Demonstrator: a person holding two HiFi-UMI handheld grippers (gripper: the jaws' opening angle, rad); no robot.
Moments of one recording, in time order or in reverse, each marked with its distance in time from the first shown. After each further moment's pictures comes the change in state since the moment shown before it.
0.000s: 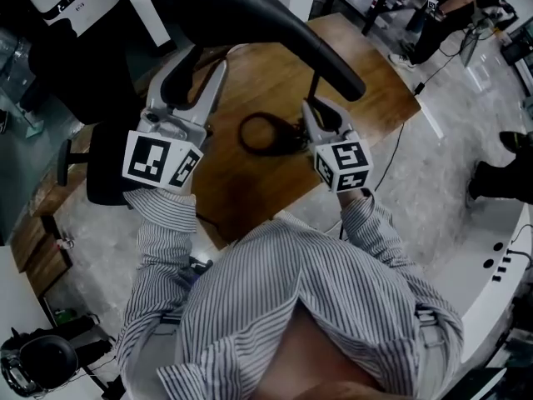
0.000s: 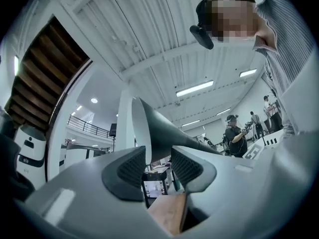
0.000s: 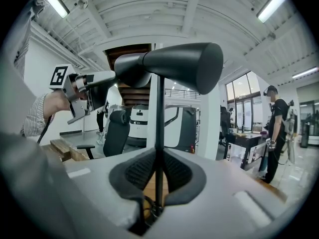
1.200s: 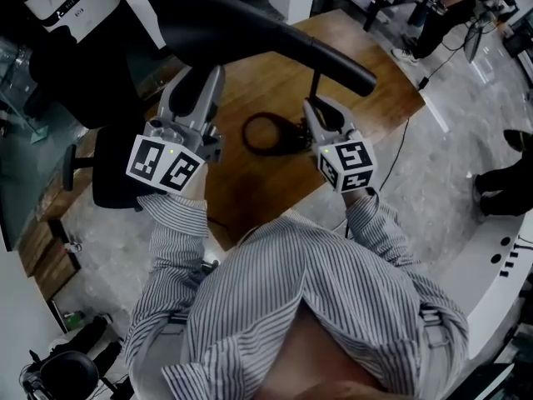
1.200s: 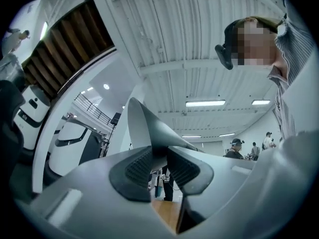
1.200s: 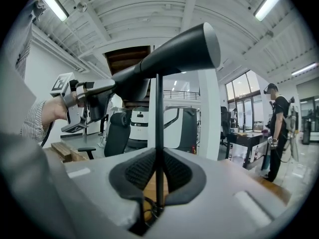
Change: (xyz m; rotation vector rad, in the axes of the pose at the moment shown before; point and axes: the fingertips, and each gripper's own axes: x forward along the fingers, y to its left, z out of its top) left arm -0.006 0.007 -0.024 -0.303 -0.023 0.003; right arm 0.001 0.002 0.001 0.020 -0.024 0.012
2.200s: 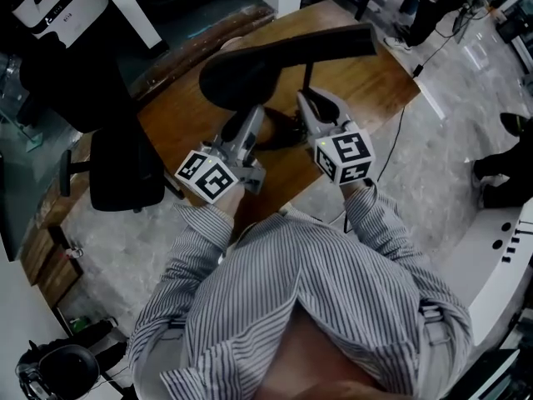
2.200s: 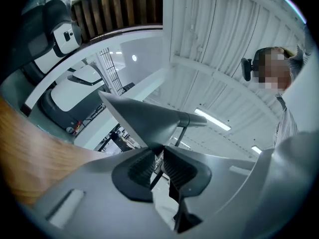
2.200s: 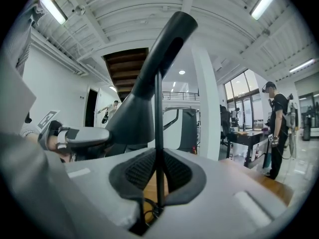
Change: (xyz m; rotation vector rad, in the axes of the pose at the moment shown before) left arm -0.018 -0.050 -0.145 -0.533 0.127 -0.041; right arm 0.000 -0.001 0.000 0.026 -0.018 0.001
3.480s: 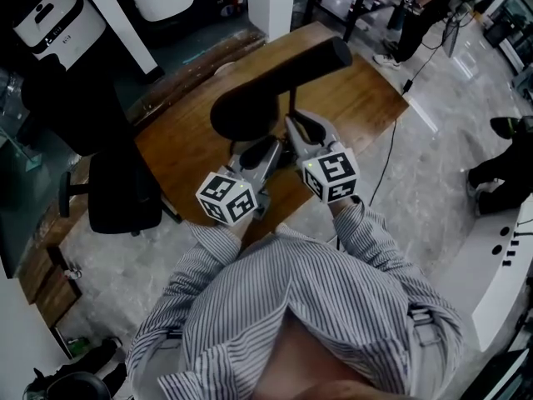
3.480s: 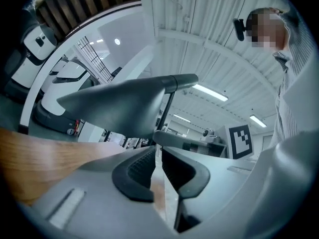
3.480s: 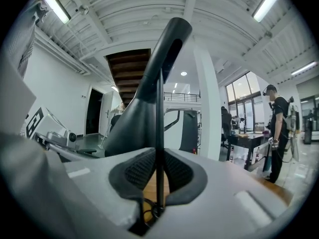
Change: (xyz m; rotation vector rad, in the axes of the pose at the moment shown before) left arm 0.019 -0.025 -0.063 0.181 0.230 -0.016; right arm -0.003 0.005 0.003 -0.028 -0.010 0.005
